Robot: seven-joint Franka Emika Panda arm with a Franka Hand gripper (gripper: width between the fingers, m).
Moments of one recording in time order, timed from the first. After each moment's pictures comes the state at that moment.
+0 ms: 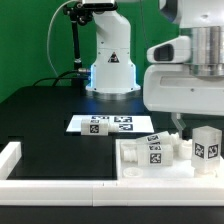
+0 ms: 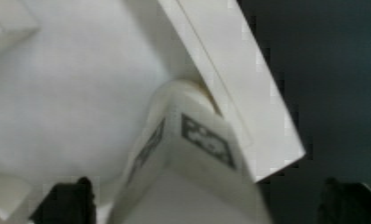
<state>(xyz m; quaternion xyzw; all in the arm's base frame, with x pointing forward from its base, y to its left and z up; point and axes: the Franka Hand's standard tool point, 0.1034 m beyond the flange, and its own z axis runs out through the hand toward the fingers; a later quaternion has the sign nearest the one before) 0.641 0.119 0.081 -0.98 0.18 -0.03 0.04</state>
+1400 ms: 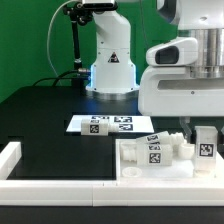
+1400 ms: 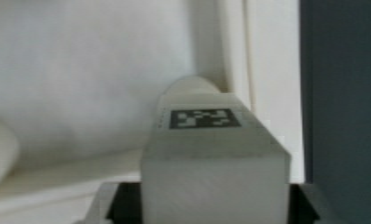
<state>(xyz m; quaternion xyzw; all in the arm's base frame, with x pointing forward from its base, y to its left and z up) 0.643 0.107 0.080 -0.99 0.15 -0.03 0.03</state>
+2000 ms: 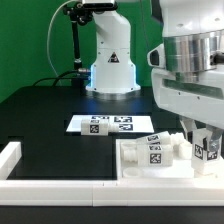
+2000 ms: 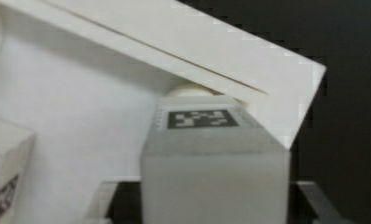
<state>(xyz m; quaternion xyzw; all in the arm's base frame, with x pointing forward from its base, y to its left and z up) 0.642 0.101 0.075 -0.82 0.57 0.01 0.08</state>
